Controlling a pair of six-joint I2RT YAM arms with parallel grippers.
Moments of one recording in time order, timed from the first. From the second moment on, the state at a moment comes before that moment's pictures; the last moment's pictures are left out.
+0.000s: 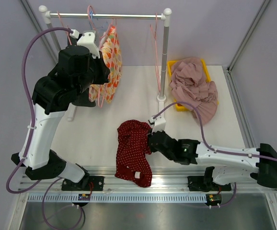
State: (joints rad) left arm -0.64 1.46 2.25 -1.16 -0.30 -0.35; right arm 1.25 1.19 0.77 -0.24 0.52 0.64
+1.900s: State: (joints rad) left arm -0.58 1.88 2.36 -0.83 -0.16 -0.31; right arm 0.19 1.23 0.98 -0.35 0.21 0.50
